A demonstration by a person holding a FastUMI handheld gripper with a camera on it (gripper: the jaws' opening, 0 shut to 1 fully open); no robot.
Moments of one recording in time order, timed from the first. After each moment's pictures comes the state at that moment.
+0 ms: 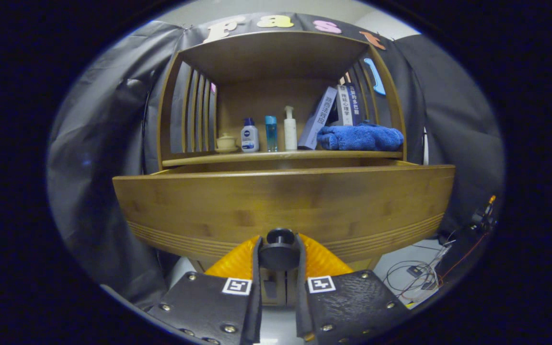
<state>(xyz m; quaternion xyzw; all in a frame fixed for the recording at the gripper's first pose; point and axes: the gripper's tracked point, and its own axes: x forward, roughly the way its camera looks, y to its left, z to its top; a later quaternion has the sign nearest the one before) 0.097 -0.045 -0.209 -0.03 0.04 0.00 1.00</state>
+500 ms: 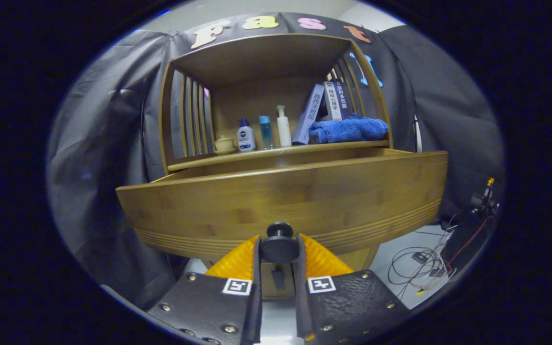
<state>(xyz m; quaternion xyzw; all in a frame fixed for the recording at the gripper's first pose) 0.060 -0.046 -0.215 0.01 0.05 0.00 1.00</state>
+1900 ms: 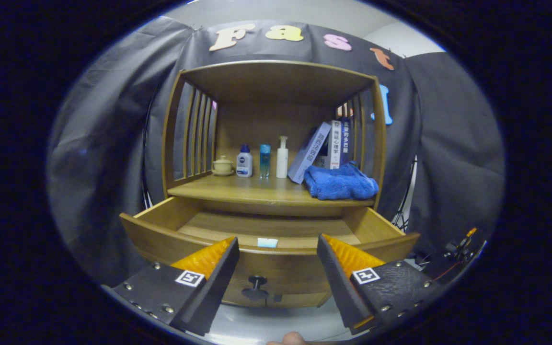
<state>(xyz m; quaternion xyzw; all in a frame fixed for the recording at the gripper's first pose) 0.066 -0.056 -0.099 -0.09 0.04 -0.01 1.00</state>
